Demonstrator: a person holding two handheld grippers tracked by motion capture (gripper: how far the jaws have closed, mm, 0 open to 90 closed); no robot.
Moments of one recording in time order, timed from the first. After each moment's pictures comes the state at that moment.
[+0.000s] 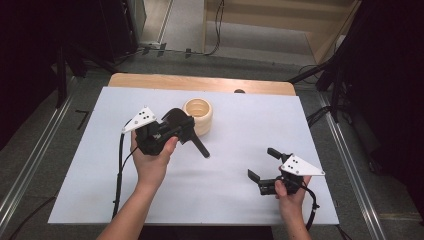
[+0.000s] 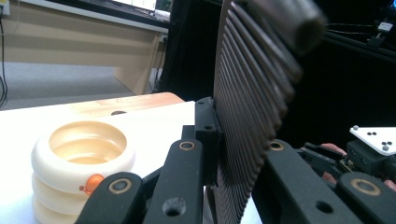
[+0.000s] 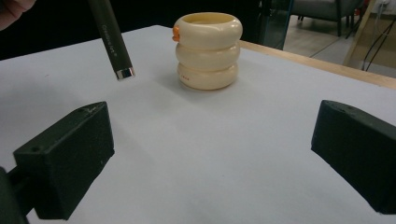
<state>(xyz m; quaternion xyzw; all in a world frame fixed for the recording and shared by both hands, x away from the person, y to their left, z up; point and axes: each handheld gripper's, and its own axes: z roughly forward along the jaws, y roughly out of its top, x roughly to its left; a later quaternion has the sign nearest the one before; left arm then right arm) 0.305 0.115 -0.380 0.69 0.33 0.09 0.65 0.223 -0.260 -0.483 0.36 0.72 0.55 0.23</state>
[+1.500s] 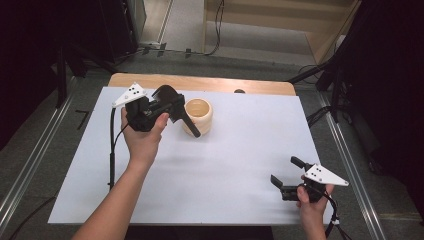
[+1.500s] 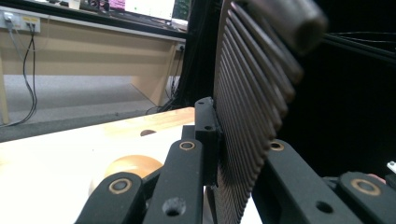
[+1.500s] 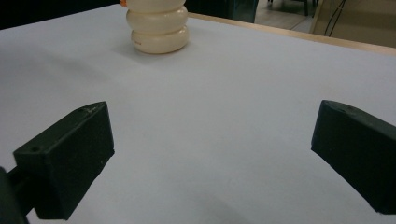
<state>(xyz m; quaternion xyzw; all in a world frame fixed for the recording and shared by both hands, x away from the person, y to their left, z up) 0.347 0.132 -0.352 0.68 0.34 0.12 0.64 0.204 -0.319 -0.506 0.41 0.71 0.51 0.25</state>
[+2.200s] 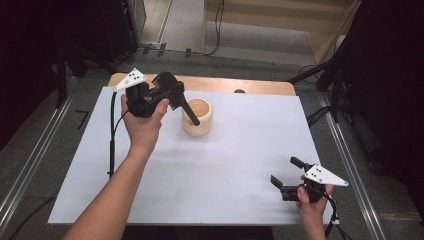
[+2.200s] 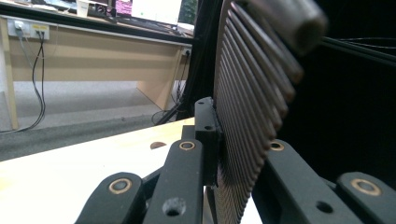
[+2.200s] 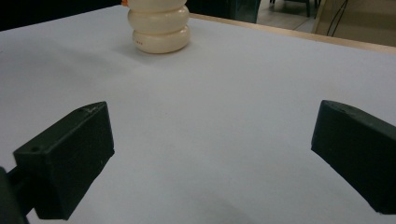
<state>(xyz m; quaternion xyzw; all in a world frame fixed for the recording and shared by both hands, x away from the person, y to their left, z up) 0.373 0.129 -0.337 0.68 0.34 0.13 0.64 0.204 -0.320 -0.509 0.41 0.71 0.52 0.24</state>
